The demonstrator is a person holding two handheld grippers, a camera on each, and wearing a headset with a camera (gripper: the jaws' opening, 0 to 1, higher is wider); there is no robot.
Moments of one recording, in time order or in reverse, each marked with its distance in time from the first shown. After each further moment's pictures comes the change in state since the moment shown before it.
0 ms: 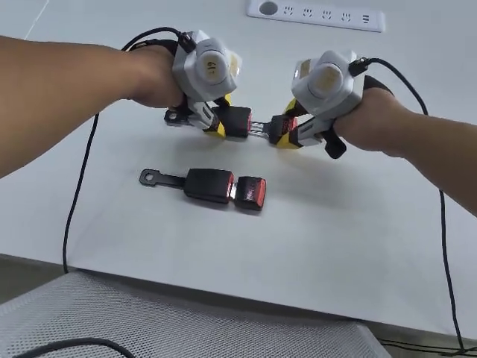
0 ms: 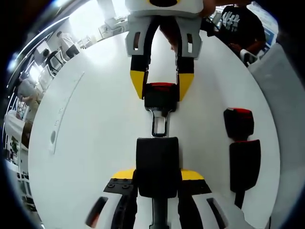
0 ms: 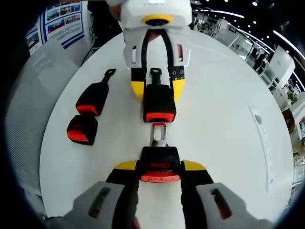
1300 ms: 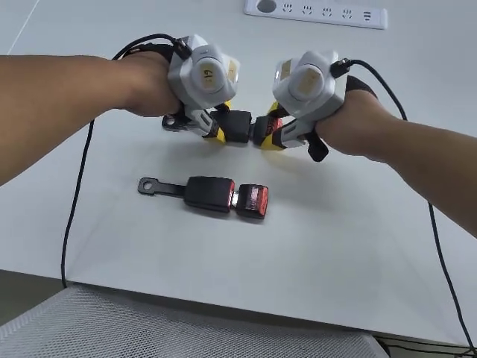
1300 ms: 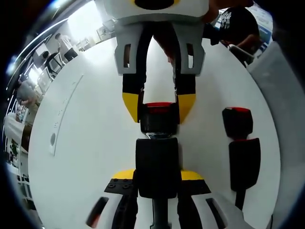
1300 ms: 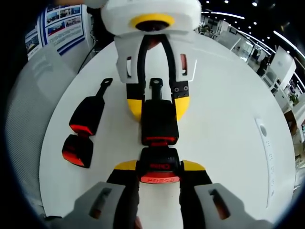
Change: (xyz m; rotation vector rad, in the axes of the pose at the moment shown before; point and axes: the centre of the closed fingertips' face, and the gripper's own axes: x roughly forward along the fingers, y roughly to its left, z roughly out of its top) left arm -0.003 -0.004 0.003 0.017 -0.014 -0.007; right arm 0.018 0.003 0.037 -0.005 -0.034 0.021
